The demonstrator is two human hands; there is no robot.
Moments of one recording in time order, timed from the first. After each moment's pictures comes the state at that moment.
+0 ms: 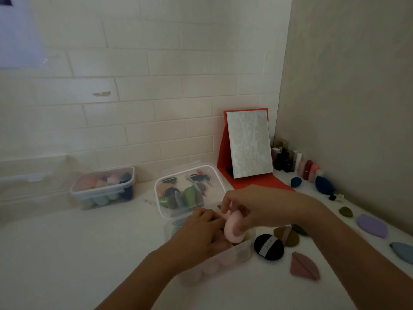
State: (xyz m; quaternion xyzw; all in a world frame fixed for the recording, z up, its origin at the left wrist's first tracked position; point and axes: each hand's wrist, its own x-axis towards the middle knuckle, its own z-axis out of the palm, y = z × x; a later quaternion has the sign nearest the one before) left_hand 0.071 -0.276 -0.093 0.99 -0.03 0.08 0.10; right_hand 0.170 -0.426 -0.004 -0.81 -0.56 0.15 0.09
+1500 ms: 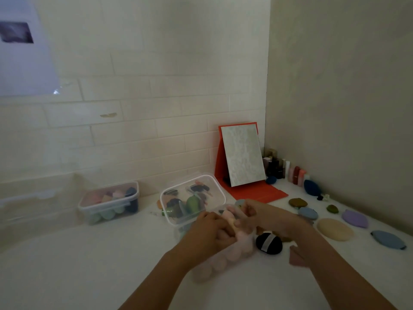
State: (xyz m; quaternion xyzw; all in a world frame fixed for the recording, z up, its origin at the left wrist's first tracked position) left_hand 0.066 -0.274 -0.093 0.98 -0.04 0.13 0.15; right_hand 0.183 -0.429 -0.065 -0.84 -0.32 0.24 0.36
